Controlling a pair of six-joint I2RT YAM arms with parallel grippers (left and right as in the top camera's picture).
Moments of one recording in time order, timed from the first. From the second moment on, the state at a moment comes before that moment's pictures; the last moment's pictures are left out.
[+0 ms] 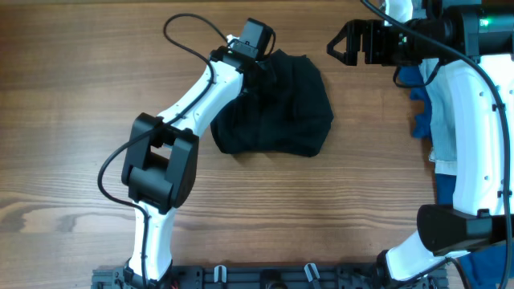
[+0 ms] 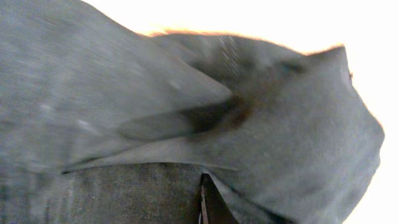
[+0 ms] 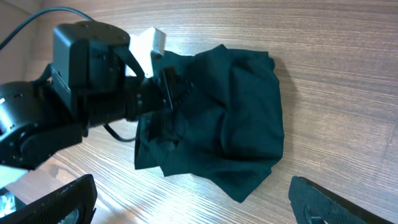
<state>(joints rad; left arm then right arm) -0.46 2.19 1.76 -0.66 0.02 -0.77 0.08 1.78 2.13 -1.39 -0.45 0.05</state>
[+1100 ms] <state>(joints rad) -0.50 2.19 1.76 -0.88 0.00 -0.92 0.08 1.78 2.13 -1.42 -0.40 0.05</state>
